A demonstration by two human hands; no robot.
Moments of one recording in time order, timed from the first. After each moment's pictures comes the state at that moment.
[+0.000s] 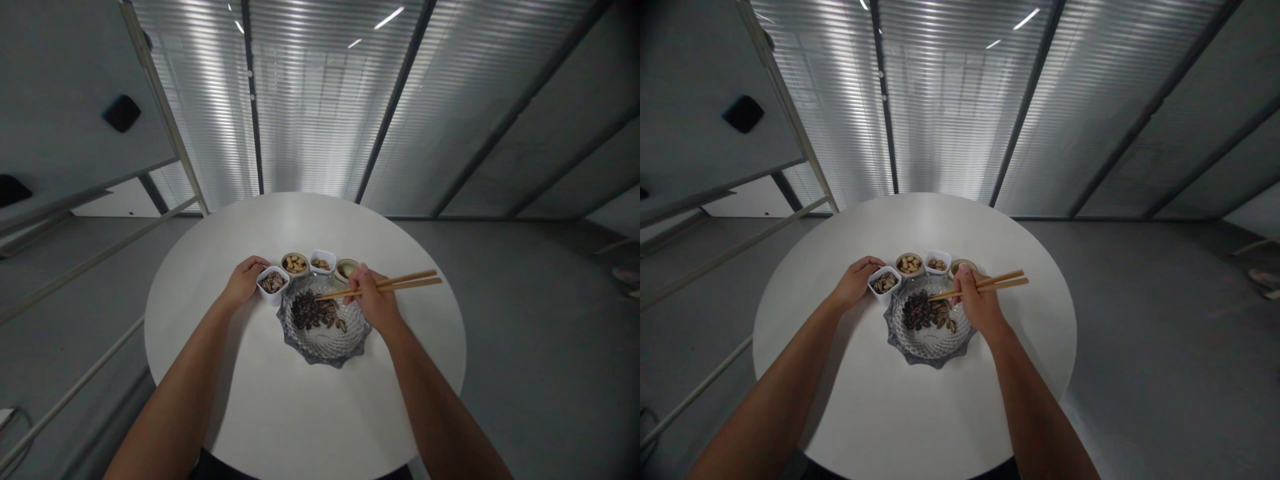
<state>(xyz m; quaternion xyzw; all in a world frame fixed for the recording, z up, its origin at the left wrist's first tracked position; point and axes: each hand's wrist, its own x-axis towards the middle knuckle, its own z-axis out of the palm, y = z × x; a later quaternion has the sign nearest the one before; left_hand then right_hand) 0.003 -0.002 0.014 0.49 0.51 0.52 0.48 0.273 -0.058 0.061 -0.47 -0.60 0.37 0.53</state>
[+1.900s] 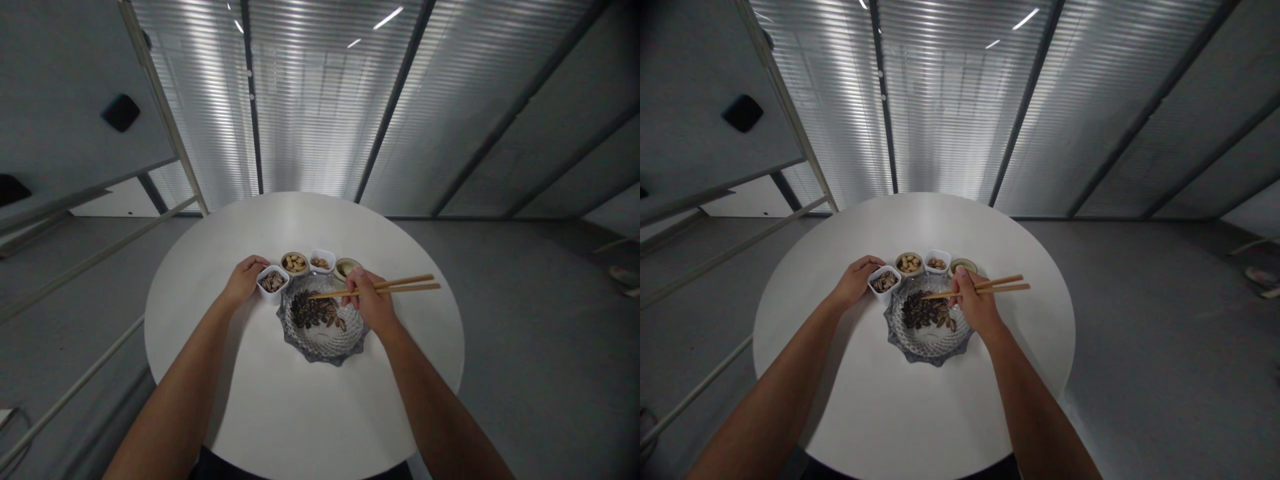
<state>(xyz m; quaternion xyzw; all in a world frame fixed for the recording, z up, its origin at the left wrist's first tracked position) 0.003 -0.003 0.016 0.50 0.52 0.52 0.47 0.270 -0.060 0.056 -0.44 -0.59 0.39 0.55</state>
